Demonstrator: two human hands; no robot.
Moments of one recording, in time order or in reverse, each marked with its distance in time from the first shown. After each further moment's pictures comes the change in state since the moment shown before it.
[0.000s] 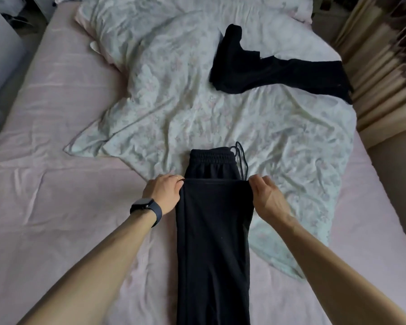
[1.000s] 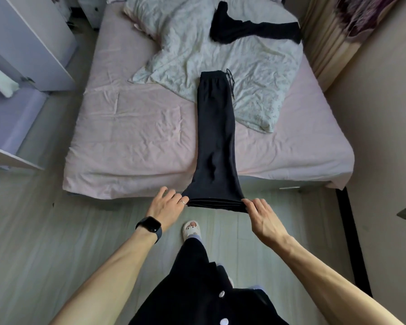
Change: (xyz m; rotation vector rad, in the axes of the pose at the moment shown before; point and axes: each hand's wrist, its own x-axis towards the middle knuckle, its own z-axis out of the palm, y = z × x) left_hand -0.676 0.037 0.045 0.743 0.163 0.462; right_hand -0.687 -0.026 0.000 -0.226 0.003 -0.320
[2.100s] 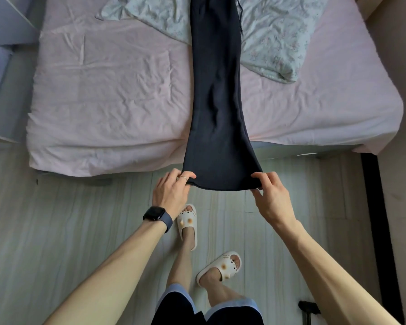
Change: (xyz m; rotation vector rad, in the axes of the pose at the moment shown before) left_hand 0.046 0.053 0.142 -0.707 -0.019 -0.459; right_hand 0.041 0.051 0.147 0.256 0.109 0.337
